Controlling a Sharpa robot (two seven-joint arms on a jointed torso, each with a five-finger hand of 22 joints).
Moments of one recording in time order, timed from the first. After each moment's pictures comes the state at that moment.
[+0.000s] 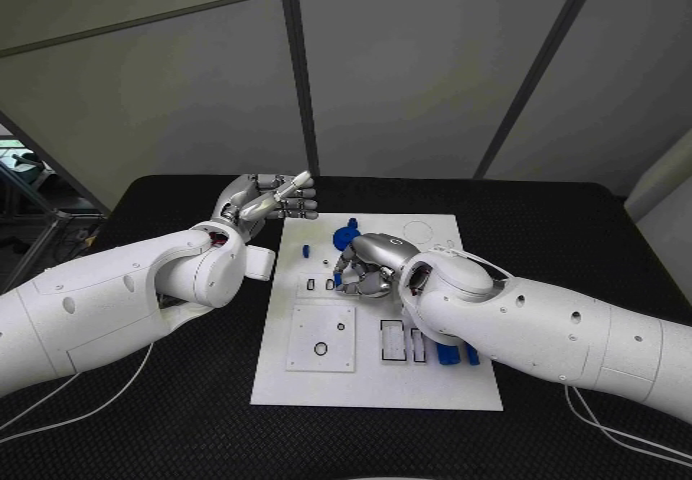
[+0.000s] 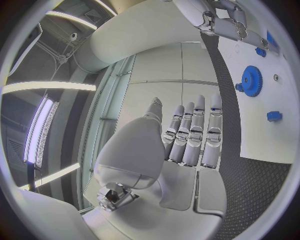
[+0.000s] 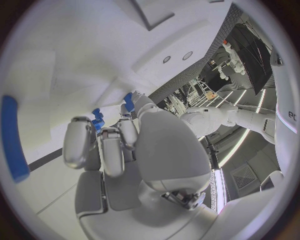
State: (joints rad) left arm 1.11 -0.90 0.12 1.53 -0.12 -0.39 0.39; left_hand 1.39 0.07 -0.10 0.15 0.16 0.96 0.22 0.08 0.07 1.07 0.17 0.07 0.07 1.14 0.11 0.10 0.18 0.13 0.97 0.22 0.34 0.12; right arm 1.11 -0.49 0.03 1.43 -1.55 -0.25 -0.21; right_hand 1.46 -0.03 0.14 0.14 0.24 1.02 0.13 0.17 0.09 1.34 0.04 1.29 1.23 1.47 -0.03 1.53 1.31 0.08 1.40 0.07 1.40 1.20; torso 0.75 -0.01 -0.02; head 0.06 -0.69
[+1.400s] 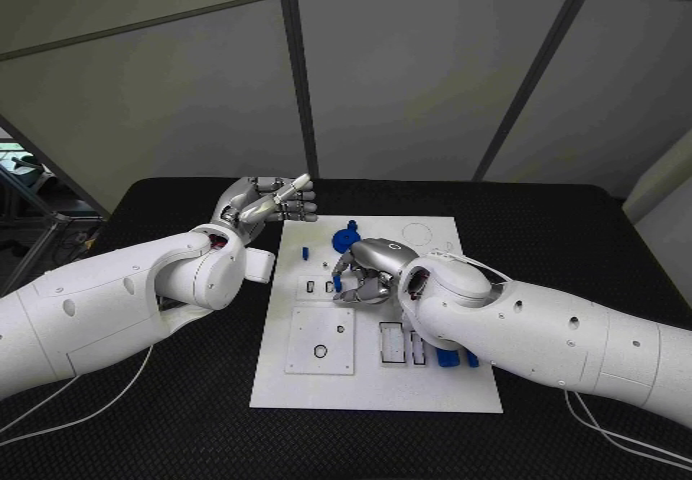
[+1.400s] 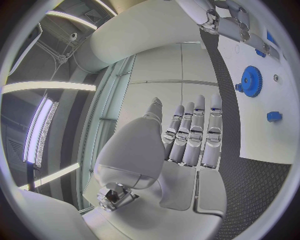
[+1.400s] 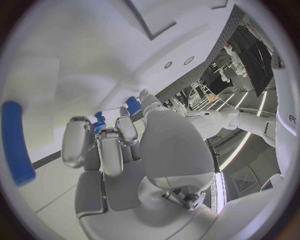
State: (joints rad) left arm 1.11 -0.89 0.12 1.52 -0.12 -0.39 0.38; left_hand 1.39 0.07 -0.10 0.15 0.16 0.96 0.22 0.08 0.07 1.07 0.17 0.07 0.07 1.14 0.11 0.10 0.18 0.13 0.97 0.22 0.34 0.12; right arm 1.11 -0.49 0.03 1.44 -1.57 -0.24 -0.24; right_hand 1.35 -0.10 0.07 0.19 0.17 0.88 0.17 0.10 0.08 1.30 0.08 1.28 1.21 1.47 0.00 1.53 1.31 0.08 1.39 0.10 1.40 1.19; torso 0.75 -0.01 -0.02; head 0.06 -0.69
